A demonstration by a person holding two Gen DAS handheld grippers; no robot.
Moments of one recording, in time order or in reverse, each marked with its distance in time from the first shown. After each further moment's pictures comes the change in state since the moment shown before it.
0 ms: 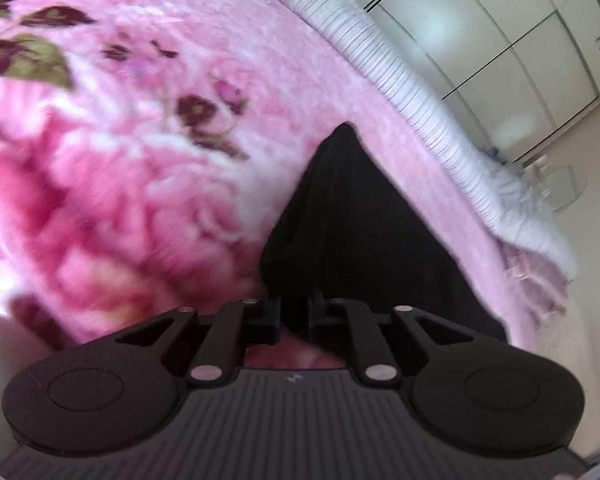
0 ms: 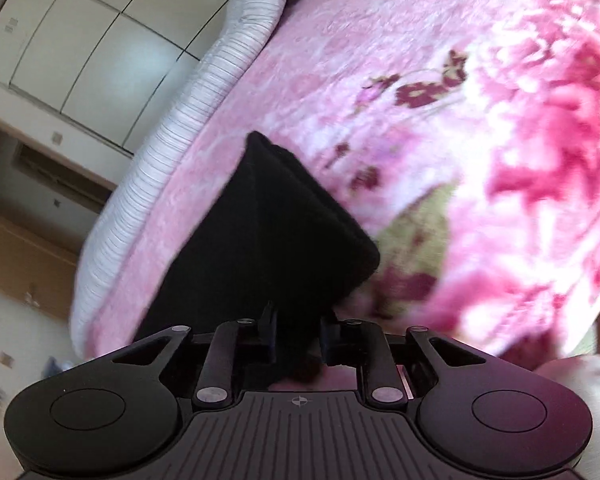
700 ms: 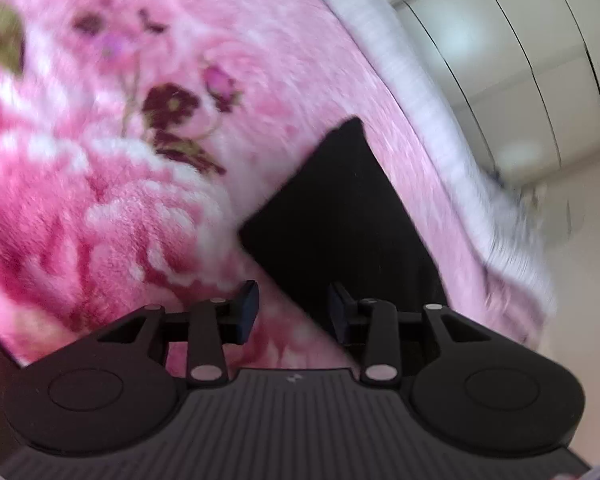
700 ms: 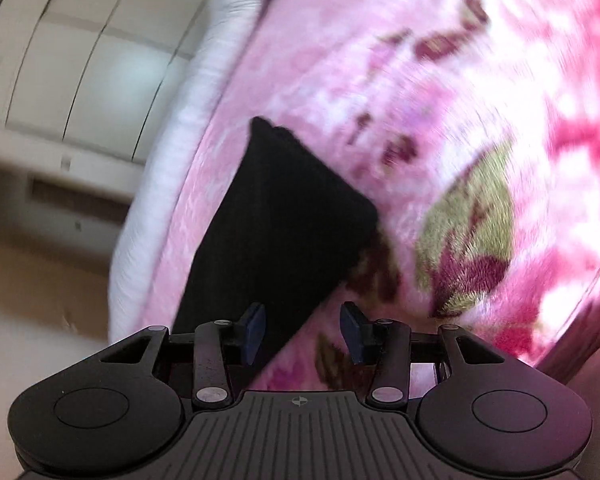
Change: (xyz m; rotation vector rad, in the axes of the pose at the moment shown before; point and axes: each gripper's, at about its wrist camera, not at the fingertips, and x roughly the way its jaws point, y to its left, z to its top) left arm 0.054 0.000 0.037 -0.221 0.054 -0.074; right arm 0.036 -0.006 0.019 0.207 0.075 0.114
